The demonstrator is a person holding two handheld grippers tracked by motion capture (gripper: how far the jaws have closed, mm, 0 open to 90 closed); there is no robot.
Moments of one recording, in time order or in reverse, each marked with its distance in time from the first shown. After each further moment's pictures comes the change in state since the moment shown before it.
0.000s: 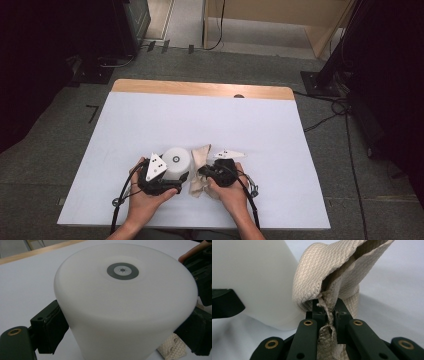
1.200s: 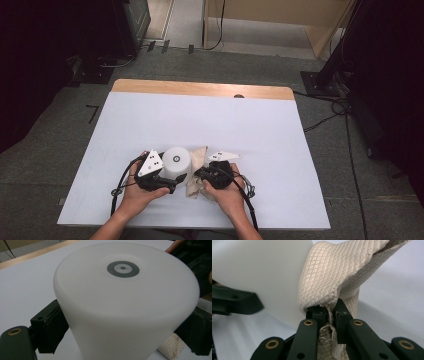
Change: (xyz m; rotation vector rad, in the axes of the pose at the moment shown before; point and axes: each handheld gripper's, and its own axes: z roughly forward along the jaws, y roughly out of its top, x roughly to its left) left arm 0.019 -0.004 0.004 -0.029 -0.159 0.078; right arm 0.014 0.000 0.005 0.020 0.012 -0.051
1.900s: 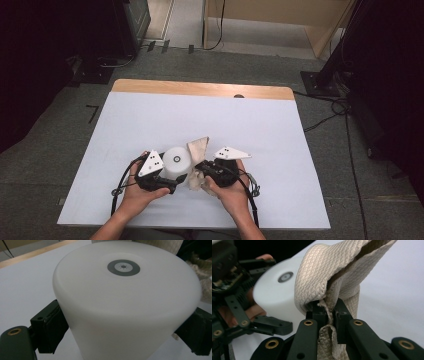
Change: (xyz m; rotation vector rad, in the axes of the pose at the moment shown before) left arm -0.001 0.000 0.001 0.003 -0.006 0.002; right arm 0.015 0.022 -0.038 -0.165 0.032 -0.059
